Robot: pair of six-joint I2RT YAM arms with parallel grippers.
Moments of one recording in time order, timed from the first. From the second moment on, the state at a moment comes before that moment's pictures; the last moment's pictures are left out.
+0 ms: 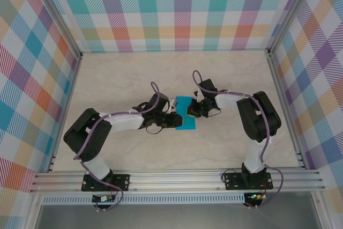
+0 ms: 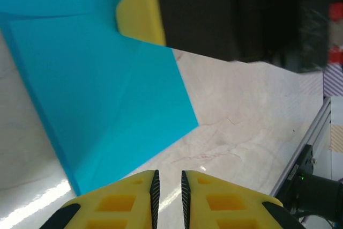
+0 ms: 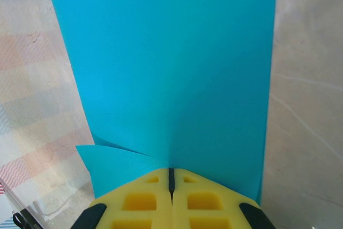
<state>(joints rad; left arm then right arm) -0.68 1.72 0.86 -0.02 0.48 -0.70 0.44 1.89 1.05 -0.32 -0.52 0.65</state>
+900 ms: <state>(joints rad) -0.68 1.81 0.83 0.07 0.52 -0.74 0.44 1.89 1.06 -0.36 -0.51 0.63</state>
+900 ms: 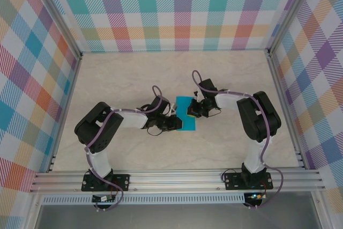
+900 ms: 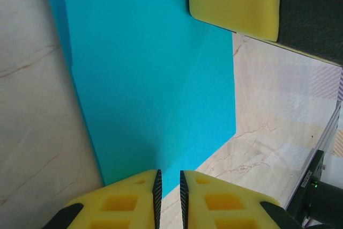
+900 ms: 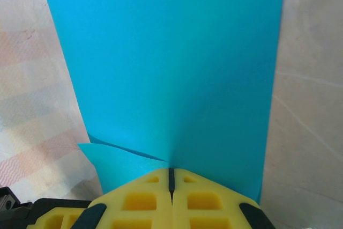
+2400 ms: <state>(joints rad) -0.58 1.88 0.97 0.03 0.51 -0.74 0.44 1.51 0.87 -0.42 -0.51 0.59</state>
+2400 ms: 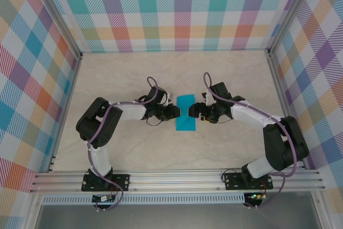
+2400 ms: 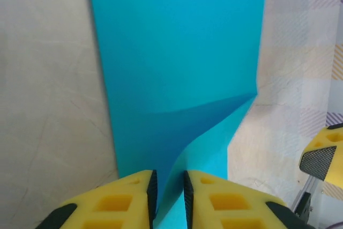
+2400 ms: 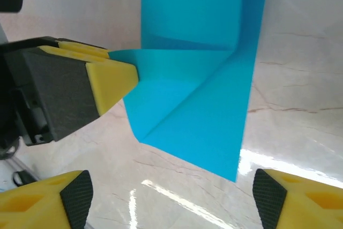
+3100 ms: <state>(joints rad) -0.57 1.80 0.92 0.02 0.45 -0.74 0.45 1.84 0.99 -0.20 -0.65 0.71</state>
